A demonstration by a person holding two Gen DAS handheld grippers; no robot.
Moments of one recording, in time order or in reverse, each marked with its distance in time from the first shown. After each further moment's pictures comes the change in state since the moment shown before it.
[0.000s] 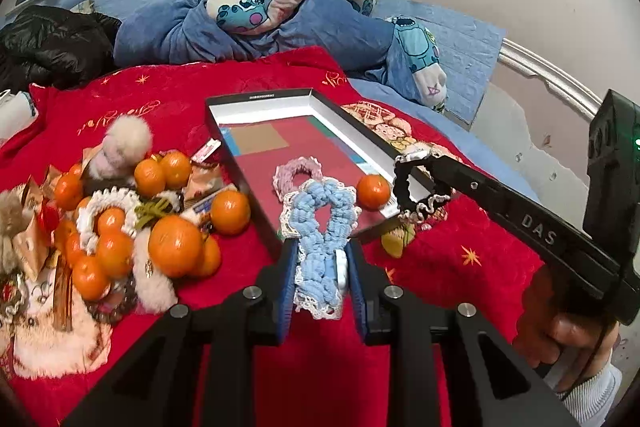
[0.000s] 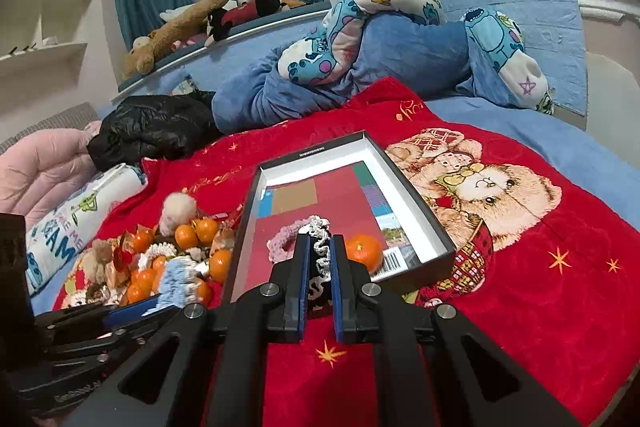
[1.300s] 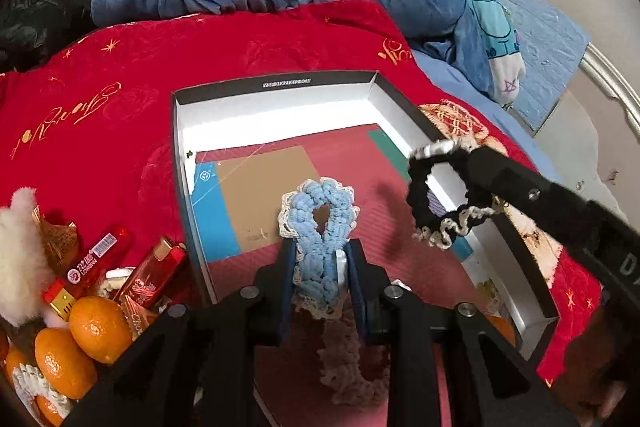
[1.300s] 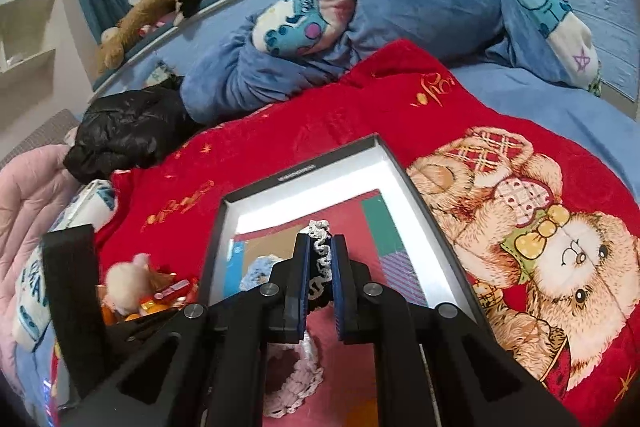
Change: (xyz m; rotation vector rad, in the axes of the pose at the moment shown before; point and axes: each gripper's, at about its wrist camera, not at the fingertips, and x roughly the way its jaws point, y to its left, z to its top) left arm 0.201 0.059 0.108 -0.090 0.194 0.070; right arm 0.172 -0.024 0.078 0.083 0.179 -0.005
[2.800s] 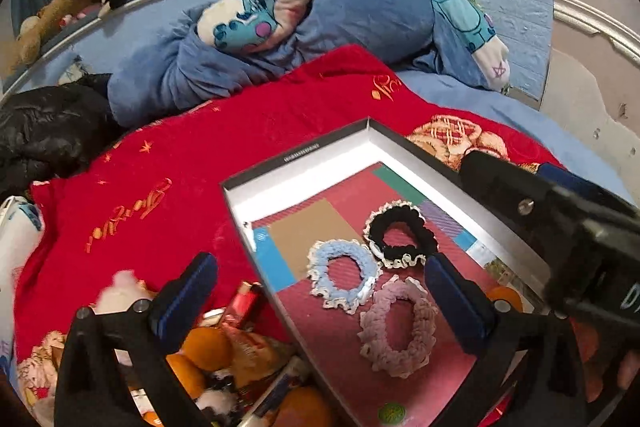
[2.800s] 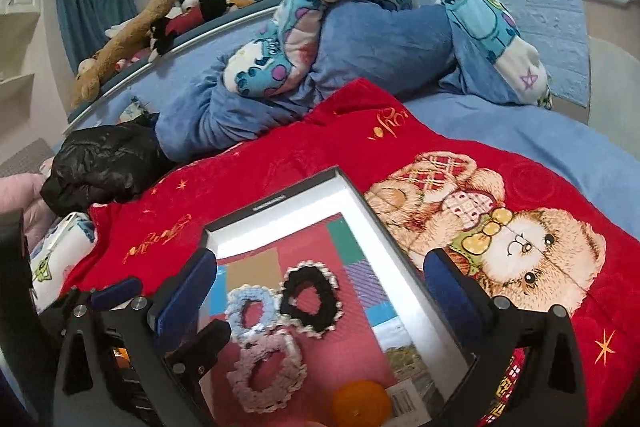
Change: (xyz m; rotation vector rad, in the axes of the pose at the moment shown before) left arm -0.077 -0.027 0.000 0.269 -0.163 0.180; right arm -0.054 0.012 -0.010 0.039 -0.174 -0.090
